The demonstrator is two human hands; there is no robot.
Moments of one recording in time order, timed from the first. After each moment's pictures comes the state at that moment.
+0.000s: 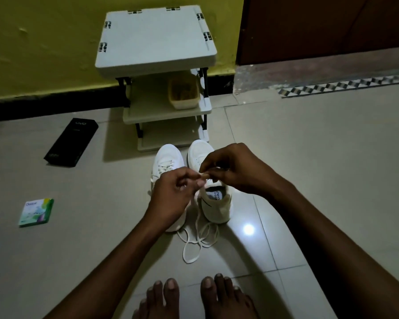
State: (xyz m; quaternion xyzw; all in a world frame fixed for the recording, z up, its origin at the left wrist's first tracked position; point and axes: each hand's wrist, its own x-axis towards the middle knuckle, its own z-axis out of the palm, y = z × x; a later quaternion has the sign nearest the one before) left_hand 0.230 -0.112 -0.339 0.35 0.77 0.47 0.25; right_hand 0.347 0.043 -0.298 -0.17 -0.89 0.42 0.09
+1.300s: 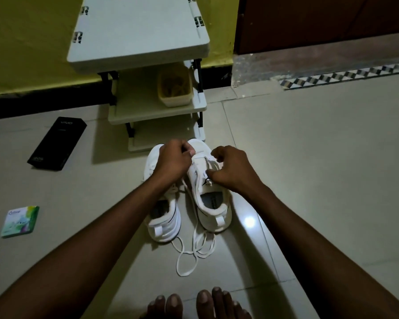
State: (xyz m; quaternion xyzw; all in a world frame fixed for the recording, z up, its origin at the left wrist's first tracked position) left_hand 0.163 -0.006 -0.384 0.33 0.85 0.36 0.21; right_hand 0.314 0.082 -0.386 -0.37 -0.86 0.34 0.08
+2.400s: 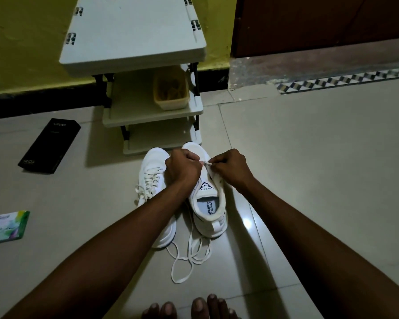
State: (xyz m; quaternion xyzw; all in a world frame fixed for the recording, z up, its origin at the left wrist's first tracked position) left_hand 0.192 0.027 -0.424 0.12 0.89 0.39 0.21; right_hand 0.302 0.113 -0.425 -0.43 -0.76 0.47 0.11
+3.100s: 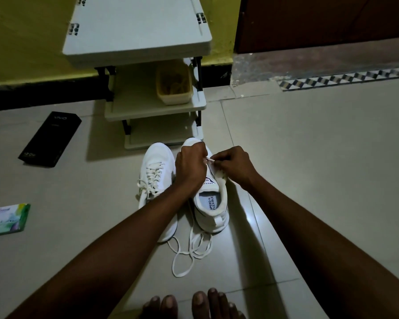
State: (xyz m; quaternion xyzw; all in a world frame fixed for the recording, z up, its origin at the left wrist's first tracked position) left_hand 0.197 0.022 -0.429 0.40 0.86 0.31 0.09; right_hand 0.309 0.117 -0.429 -0.42 -0.74 0.51 0.11
